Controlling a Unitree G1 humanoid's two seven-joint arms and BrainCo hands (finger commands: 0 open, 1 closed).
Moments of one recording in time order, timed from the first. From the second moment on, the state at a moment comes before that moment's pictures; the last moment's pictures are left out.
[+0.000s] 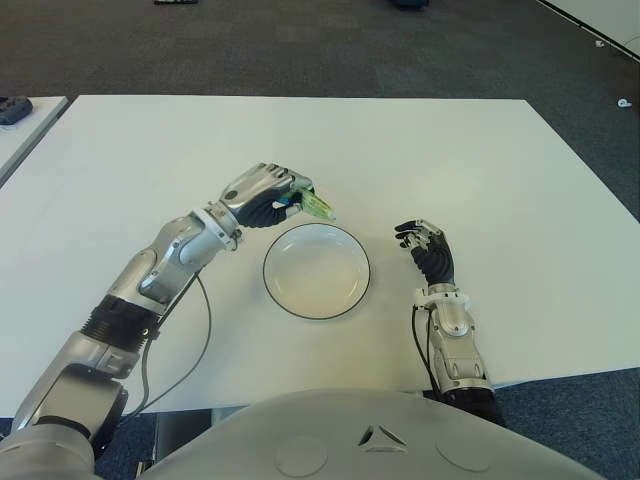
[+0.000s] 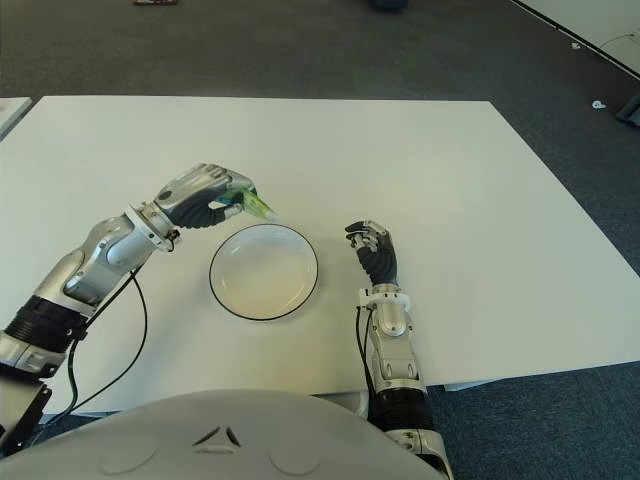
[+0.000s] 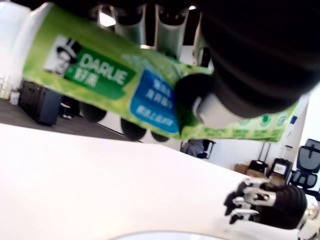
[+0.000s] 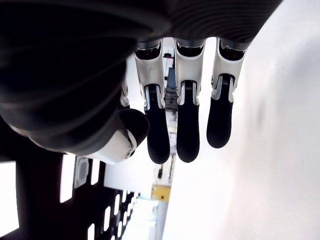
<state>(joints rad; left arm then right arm) -0.20 0.58 -0.33 0.06 0.57 -0.50 -0.10 0.15 -0.06 -0.02 0.15 -0.11 -0.21 -0.06</state>
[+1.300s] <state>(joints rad) -0.26 0.55 -0.57 0.39 0.75 -0.70 -0.12 0.17 -0.06 -0.02 0.11 -0.11 -0.18 -0.05</state>
